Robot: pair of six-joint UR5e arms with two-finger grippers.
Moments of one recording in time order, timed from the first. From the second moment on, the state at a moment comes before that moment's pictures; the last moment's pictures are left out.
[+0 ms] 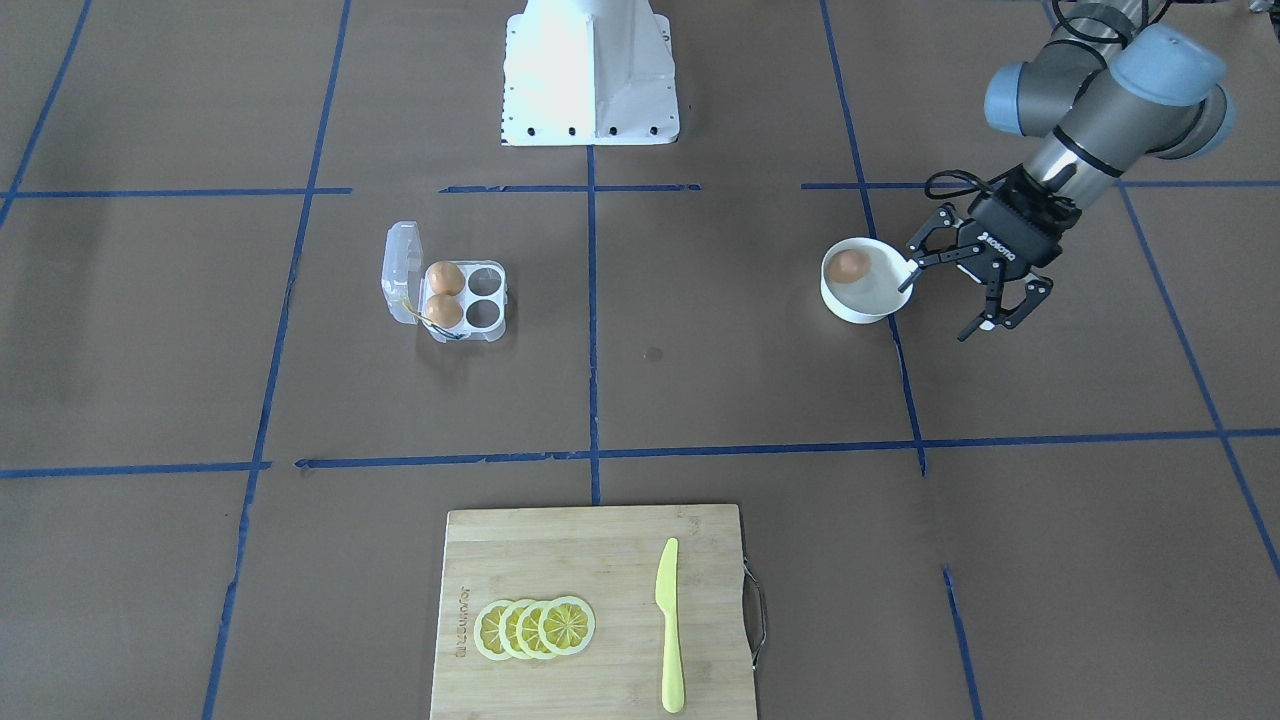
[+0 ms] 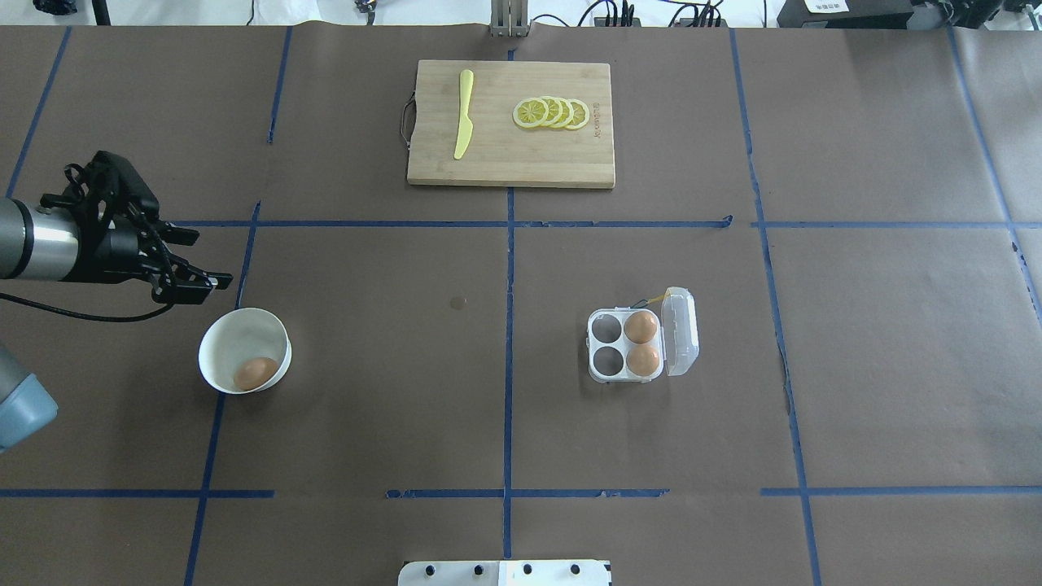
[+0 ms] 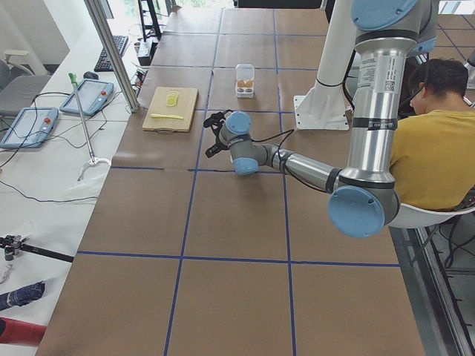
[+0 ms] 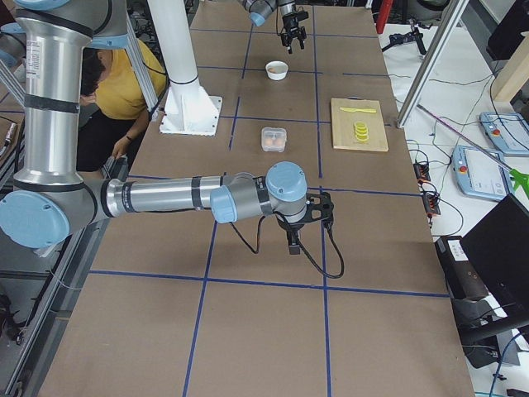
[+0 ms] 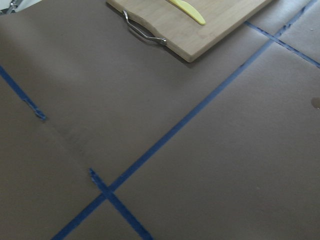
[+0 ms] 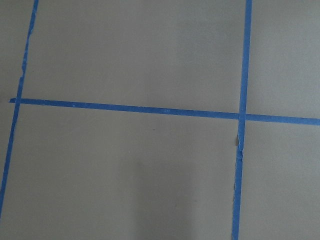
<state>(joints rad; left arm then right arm) -0.79 -1.62 -1.76 -2.52 -2.02 -0.37 1.53 -1.70 1.80 -1.40 2.47 0.16</state>
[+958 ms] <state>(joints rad) -0.68 -1.56 -1.76 -2.52 -2.00 -0.34 1.53 -1.70 1.80 -1.40 2.47 0.16</state>
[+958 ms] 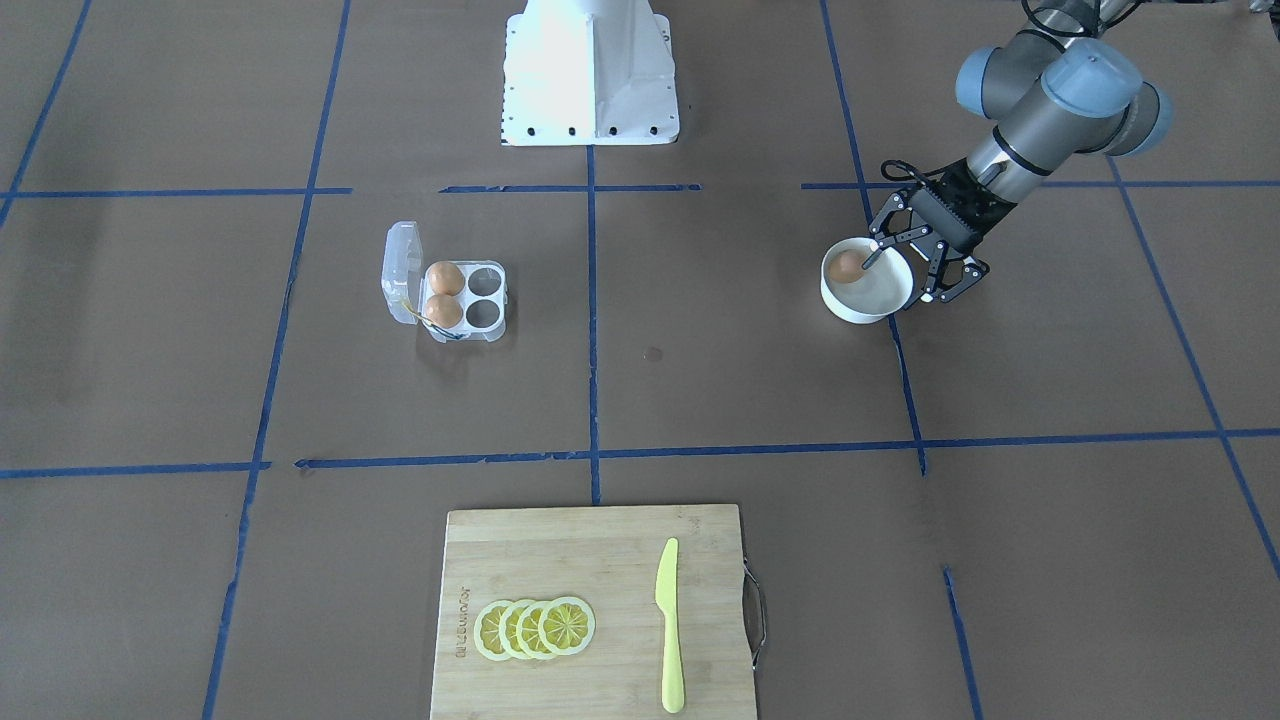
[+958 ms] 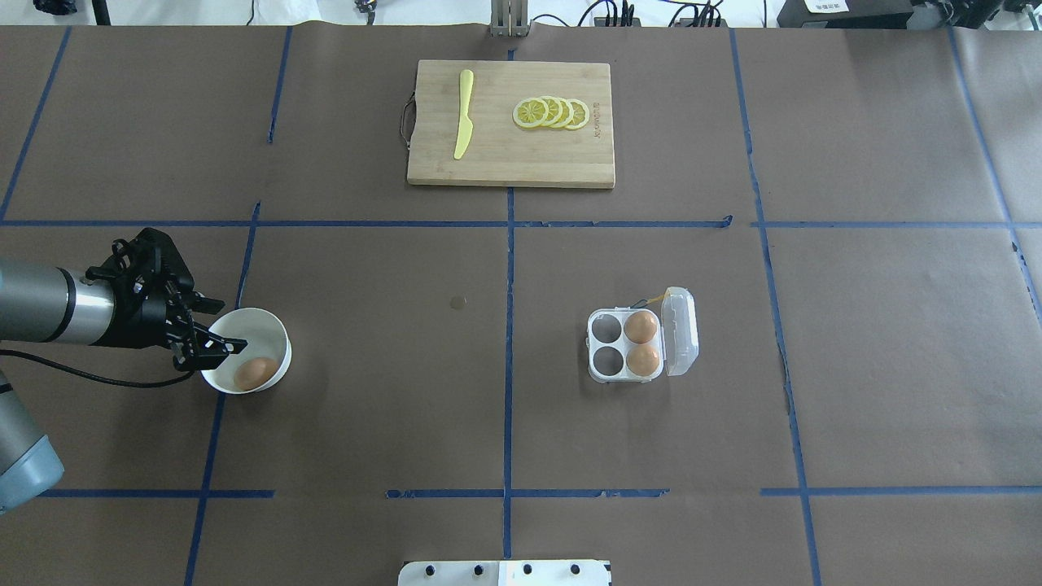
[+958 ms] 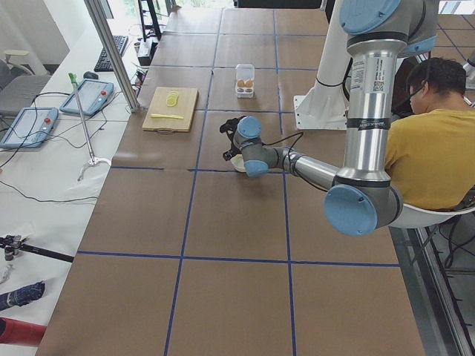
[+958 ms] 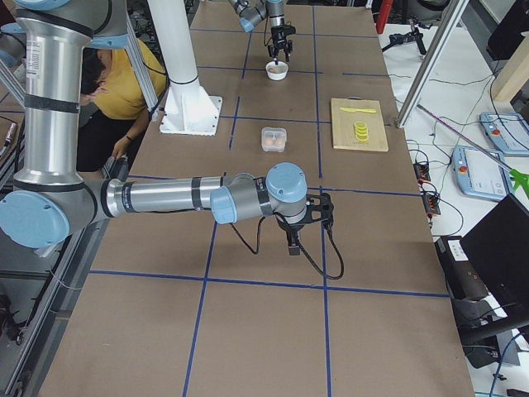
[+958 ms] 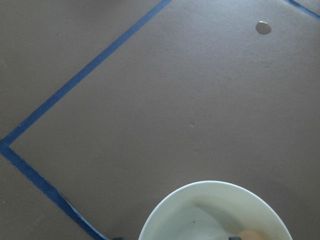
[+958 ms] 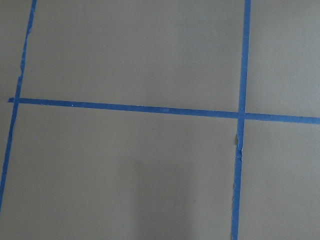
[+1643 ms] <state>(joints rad) -0.65 -1.57 -1.76 -2.52 -2.00 -0.34 1.53 -1.70 1.79 -1.40 2.47 0.16</state>
